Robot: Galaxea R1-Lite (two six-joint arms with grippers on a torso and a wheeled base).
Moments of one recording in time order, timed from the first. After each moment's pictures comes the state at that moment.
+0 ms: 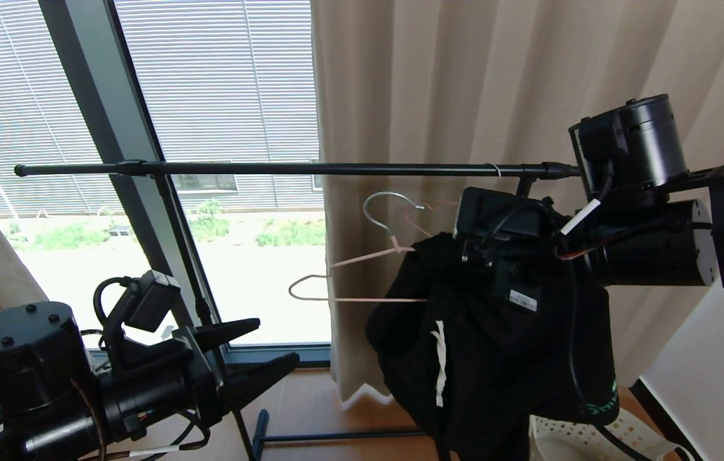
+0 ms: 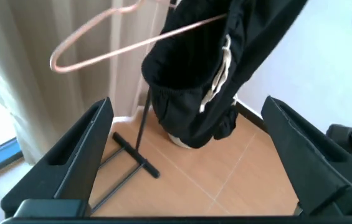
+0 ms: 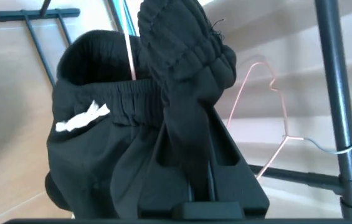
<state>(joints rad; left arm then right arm) -0.34 1.66 -0.20 -1.30 -0.54 -0.15 0.61 1.68 -1.25 0.15 0.00 -0.82</state>
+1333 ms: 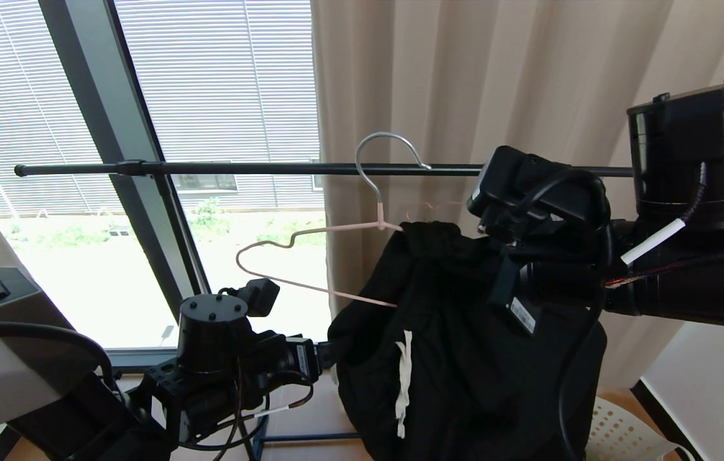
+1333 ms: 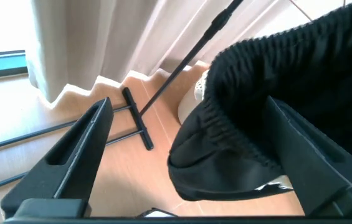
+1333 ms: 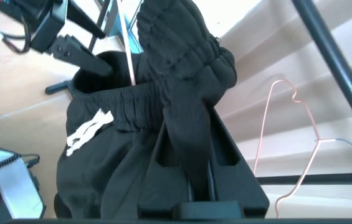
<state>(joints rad) -0.55 1.98 -0.48 -1.11 -0.11 -0.42 0.75 1.56 -1.13 0.02 -0.04 -0.50</state>
